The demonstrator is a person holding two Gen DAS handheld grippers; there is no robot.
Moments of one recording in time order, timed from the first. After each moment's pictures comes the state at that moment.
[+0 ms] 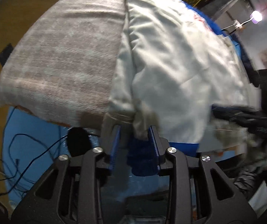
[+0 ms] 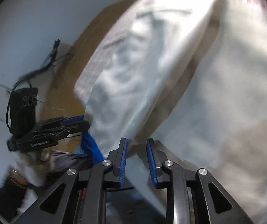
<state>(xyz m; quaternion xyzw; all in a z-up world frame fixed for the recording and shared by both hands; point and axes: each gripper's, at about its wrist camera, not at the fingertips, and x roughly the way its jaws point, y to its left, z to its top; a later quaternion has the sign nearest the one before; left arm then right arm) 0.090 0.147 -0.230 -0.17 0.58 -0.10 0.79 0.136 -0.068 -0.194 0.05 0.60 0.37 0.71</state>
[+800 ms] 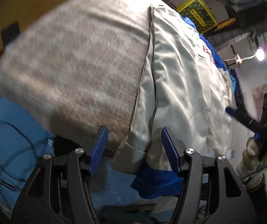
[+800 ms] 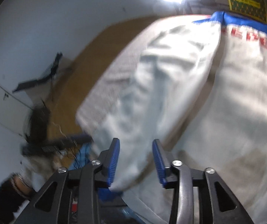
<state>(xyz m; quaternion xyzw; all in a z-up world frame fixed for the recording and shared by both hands) 0.105 0.197 -0.245 -0.32 0.54 -0.09 0.77 0.181 -0.075 -0.132 0.07 0.55 0.36 0.75</state>
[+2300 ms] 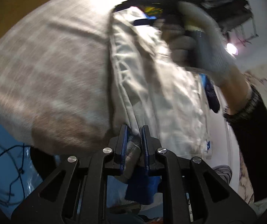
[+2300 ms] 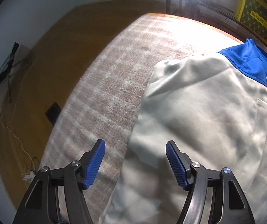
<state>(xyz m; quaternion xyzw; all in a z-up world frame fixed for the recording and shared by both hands) 0.106 0.171 -0.209 -0.32 0.49 -0.21 0.78 0.386 0.126 -0.186 -0.07 0.63 0.23 0.74</state>
